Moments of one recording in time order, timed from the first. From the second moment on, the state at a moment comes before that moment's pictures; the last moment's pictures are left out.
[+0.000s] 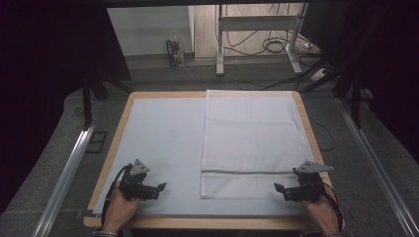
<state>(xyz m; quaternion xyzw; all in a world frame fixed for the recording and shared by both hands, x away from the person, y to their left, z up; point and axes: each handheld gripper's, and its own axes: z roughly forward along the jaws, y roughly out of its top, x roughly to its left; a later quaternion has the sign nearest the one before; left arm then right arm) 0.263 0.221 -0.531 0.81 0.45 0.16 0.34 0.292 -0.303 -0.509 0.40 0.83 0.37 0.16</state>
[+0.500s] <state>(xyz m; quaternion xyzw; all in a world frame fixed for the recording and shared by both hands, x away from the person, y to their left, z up) 0.281 0.199 -0.522 0.81 0.42 0.15 0.37 0.297 -0.298 -0.506 0.42 0.81 0.38 0.19</state>
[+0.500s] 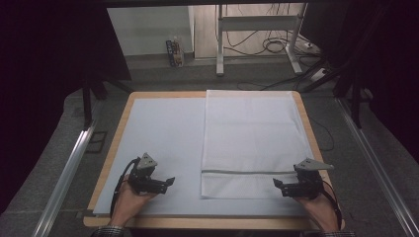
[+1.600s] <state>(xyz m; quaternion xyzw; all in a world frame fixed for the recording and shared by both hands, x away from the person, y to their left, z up) 0.323 0.140 -0.519 0.83 0.37 0.14 0.39 0.312 -0.320 -0.494 0.45 0.80 0.34 0.22</state>
